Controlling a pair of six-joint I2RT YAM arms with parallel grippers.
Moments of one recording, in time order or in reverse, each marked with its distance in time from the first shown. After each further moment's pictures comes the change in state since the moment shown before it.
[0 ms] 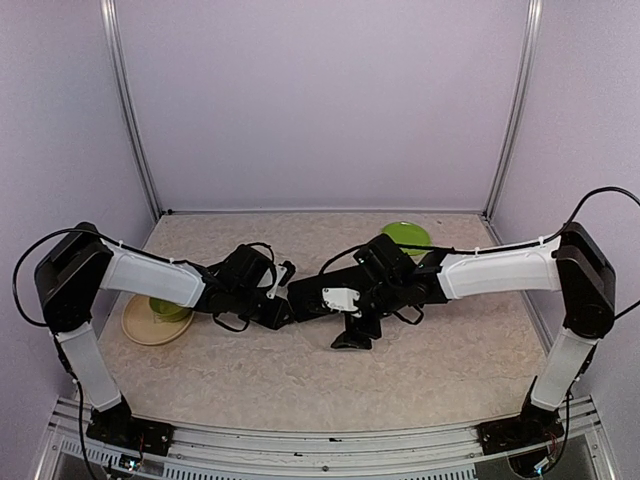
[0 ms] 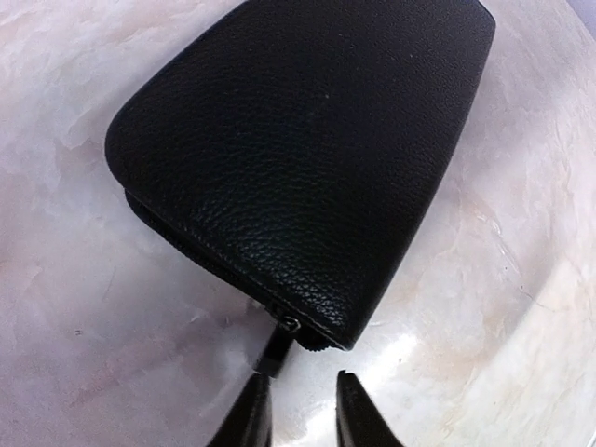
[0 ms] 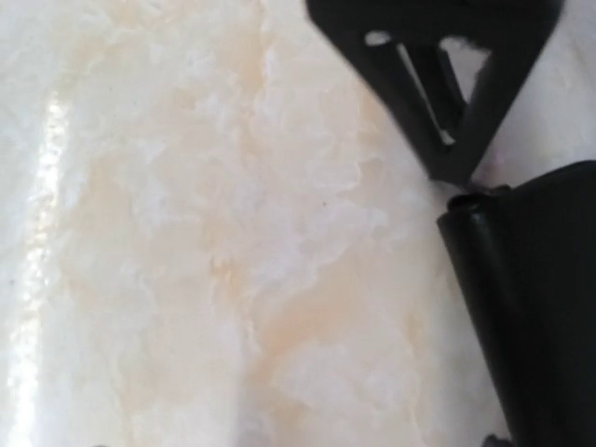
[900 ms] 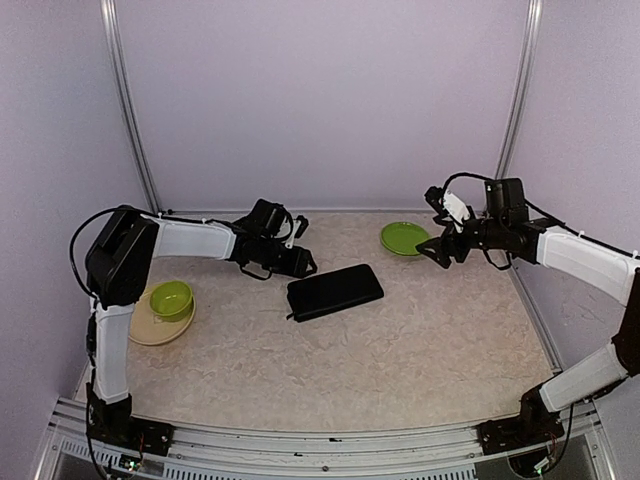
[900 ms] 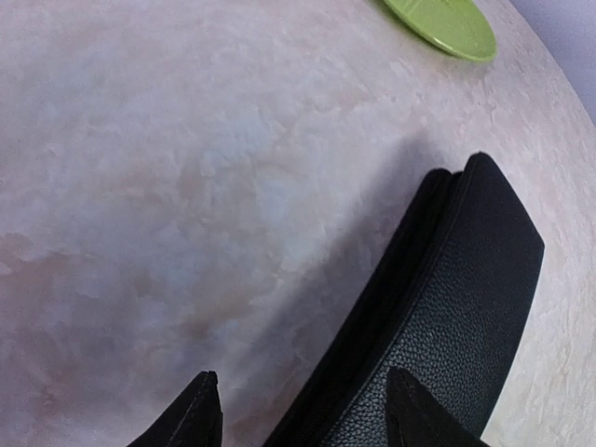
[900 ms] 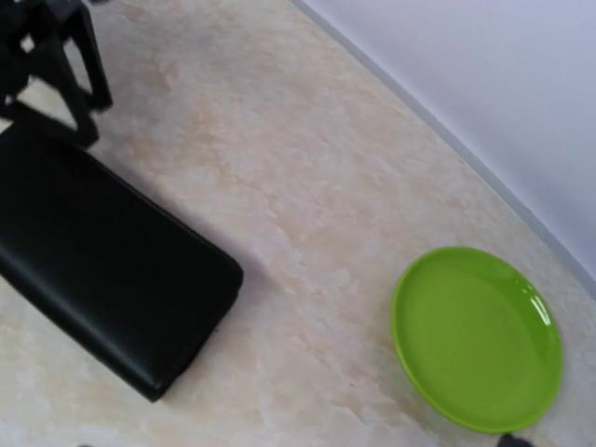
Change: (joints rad) left arm 0.138 0.341 0.567 -0.139 0.081 0.033; right arm -0.611 -0.403 -0.130 0.084 -0.117 0.122
